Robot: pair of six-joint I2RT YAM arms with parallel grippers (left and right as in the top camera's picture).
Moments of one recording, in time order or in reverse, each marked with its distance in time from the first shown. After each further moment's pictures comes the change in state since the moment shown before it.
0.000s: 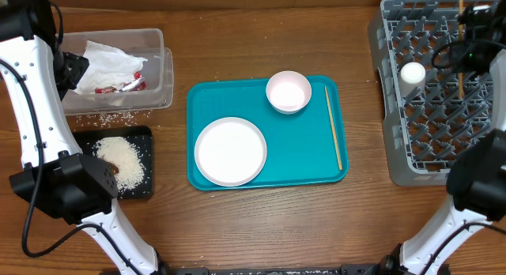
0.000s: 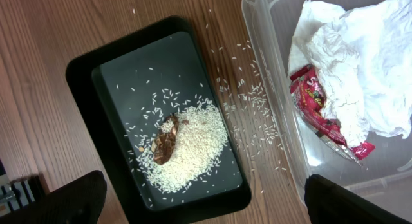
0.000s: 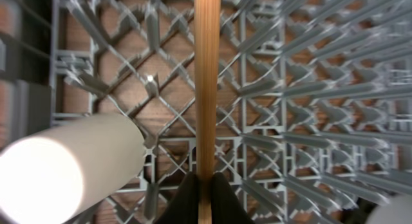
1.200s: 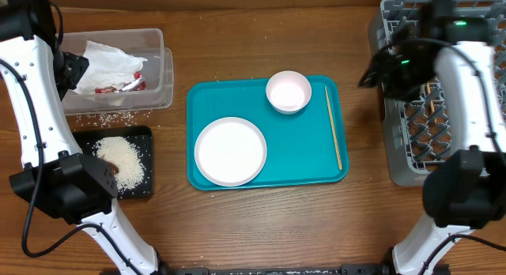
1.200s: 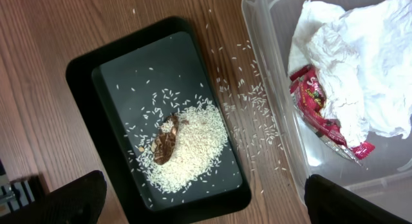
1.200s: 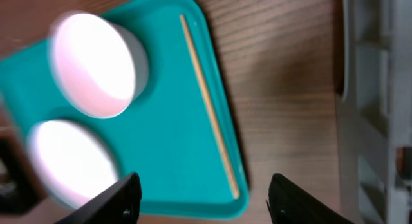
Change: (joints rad) left arm 0.000 0.000 0.000 0.000 0.000 0.000; right arm 0.325 -0.131 -0.071 -0.448 -0.315 0.622
